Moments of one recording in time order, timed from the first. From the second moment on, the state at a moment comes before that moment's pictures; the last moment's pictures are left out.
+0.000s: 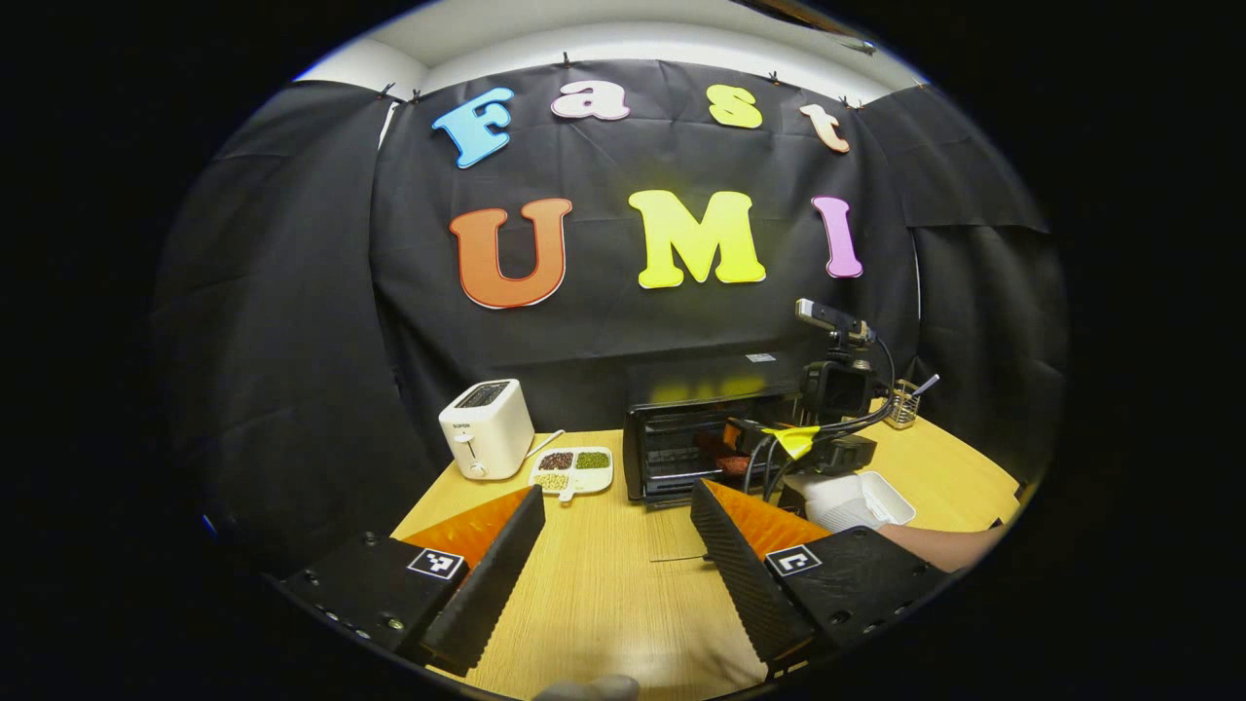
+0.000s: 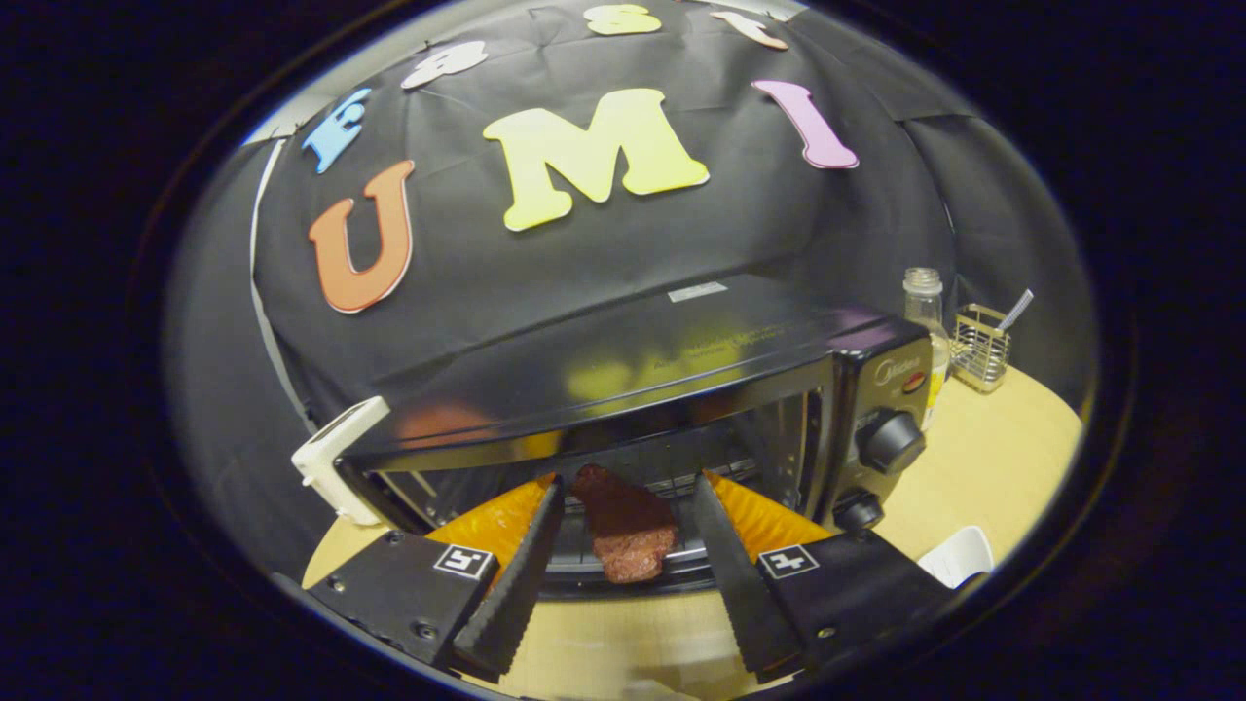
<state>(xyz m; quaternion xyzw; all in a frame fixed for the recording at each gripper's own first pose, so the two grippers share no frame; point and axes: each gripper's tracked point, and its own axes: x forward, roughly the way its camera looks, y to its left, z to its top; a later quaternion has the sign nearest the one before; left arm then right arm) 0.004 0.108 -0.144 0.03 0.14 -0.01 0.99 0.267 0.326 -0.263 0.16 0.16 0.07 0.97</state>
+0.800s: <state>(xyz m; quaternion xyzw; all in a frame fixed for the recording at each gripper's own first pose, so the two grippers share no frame) -0.013 0.025 -0.151 0.02 0.14 -0.01 0.99 0.040 0.100 -0.121 0.01 0.11 0.10 0.99</state>
